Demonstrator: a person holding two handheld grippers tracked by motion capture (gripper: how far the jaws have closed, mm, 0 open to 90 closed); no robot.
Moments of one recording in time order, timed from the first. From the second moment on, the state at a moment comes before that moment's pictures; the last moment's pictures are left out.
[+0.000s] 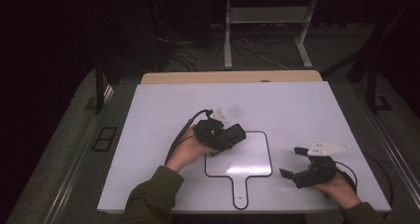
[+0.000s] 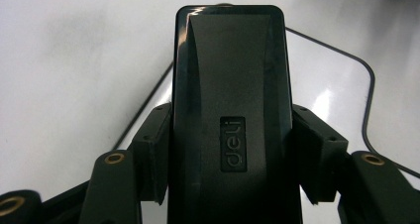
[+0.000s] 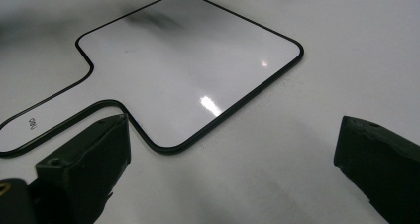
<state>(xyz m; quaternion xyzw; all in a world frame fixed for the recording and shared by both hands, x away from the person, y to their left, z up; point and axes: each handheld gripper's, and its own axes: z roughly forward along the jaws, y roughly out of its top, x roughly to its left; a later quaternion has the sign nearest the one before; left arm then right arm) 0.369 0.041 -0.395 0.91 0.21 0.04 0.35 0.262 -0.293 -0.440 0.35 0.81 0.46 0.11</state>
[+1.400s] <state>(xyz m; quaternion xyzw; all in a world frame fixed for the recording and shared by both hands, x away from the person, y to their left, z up) 0.505 0.007 -0.424 0.91 0.28 0.07 0.31 0.262 -0.294 -0.442 0.35 0.81 0.47 0.10</state>
